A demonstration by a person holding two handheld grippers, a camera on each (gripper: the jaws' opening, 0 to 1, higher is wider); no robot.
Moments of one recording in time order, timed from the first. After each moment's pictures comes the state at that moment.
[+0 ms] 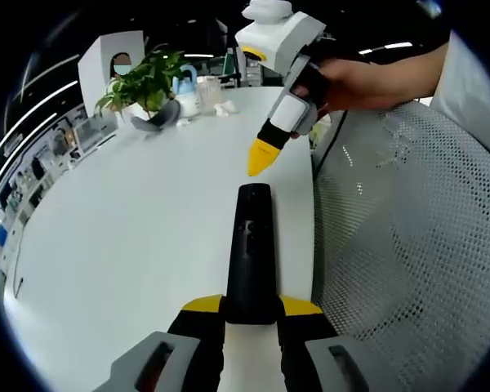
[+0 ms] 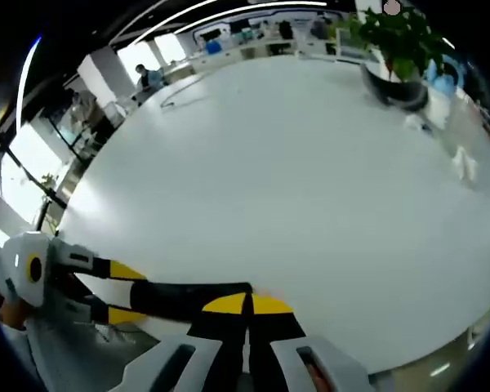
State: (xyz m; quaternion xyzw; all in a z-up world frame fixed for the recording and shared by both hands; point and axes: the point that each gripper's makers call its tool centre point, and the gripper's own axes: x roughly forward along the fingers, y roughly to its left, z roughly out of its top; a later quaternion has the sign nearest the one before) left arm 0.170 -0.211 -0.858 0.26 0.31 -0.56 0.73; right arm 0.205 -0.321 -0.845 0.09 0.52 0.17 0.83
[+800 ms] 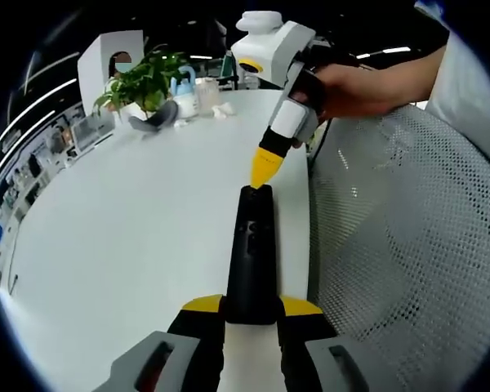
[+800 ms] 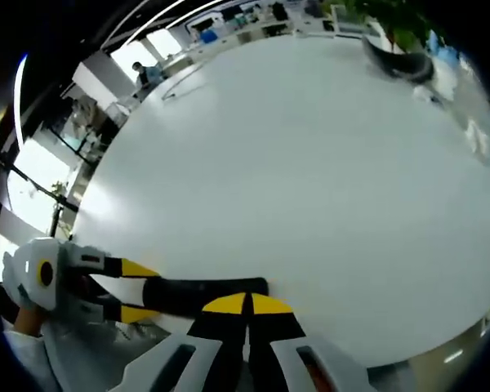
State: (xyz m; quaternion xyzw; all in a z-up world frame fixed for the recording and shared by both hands) left arm 0.168 -0.211 -0.859 0.24 0.31 -0.57 0.72; right arm 0.196 -0.316 -0.850 0.13 0.54 0.18 0.81
